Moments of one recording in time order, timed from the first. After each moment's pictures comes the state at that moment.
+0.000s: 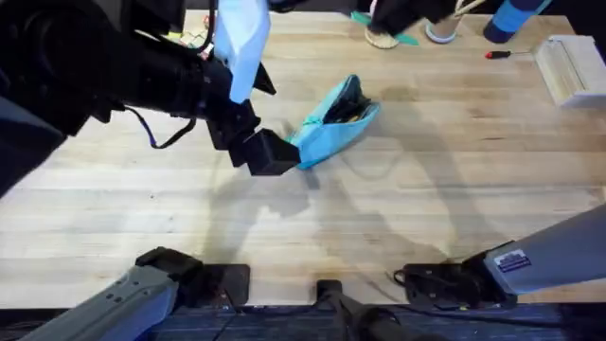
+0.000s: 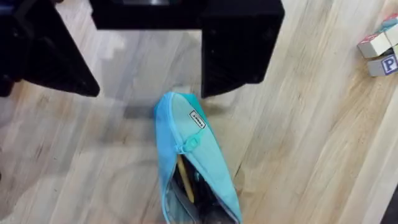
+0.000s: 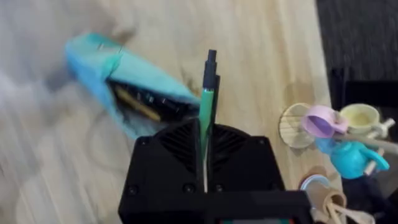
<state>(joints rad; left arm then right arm) -0.32 1.11 1.11 -1.01 0.47 0.76 0.31 1.76 1.95 -1.28 -0.30 -1.03</state>
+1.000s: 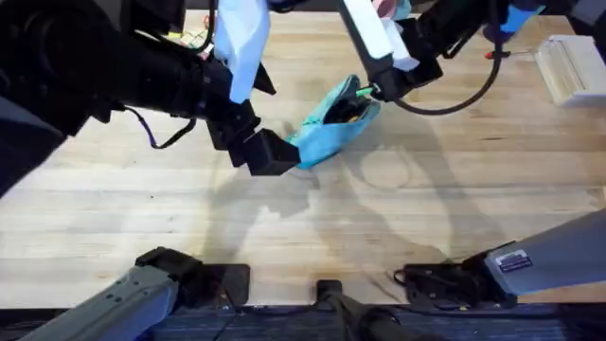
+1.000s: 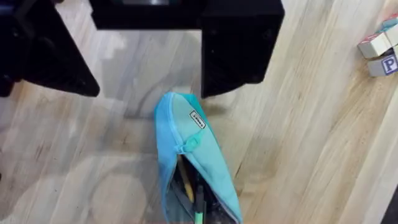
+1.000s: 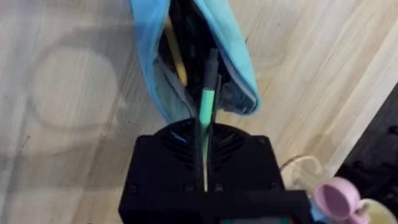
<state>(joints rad) -0.32 1.11 1.11 -1.01 0.47 0.76 0.29 1.74 1.54 -1.12 -0.26 -1.71</state>
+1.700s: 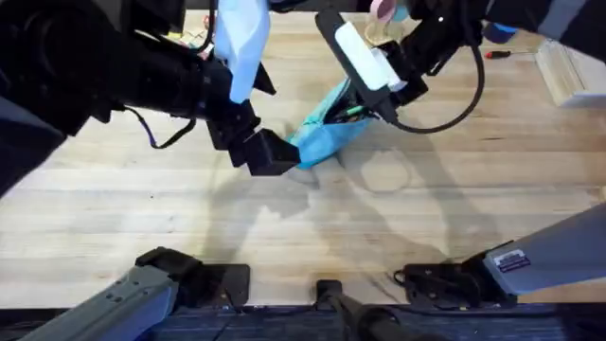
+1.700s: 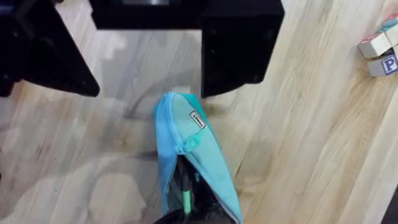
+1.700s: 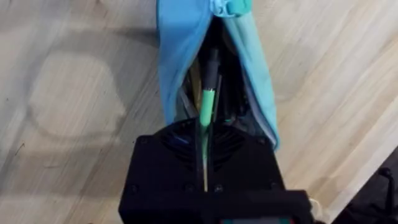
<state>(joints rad) -0.32 1.11 1.11 -1.01 0.47 0.76 0.32 1.76 1.45 -1.08 -0.30 -1.82</state>
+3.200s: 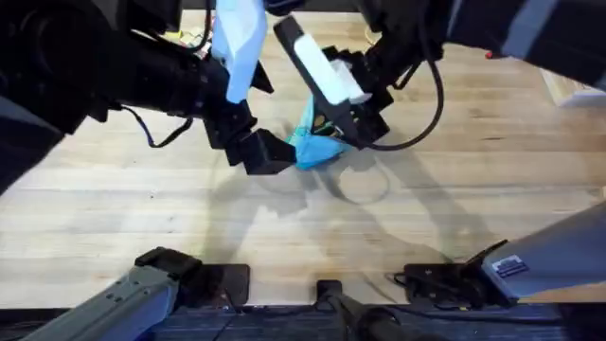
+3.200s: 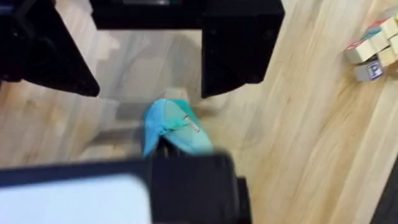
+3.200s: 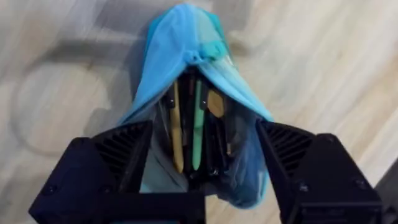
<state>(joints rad) -0.30 1.11 1.11 -1.01 0.47 0.79 0.48 1.76 1.43 -0.98 -0.35 -1.65</state>
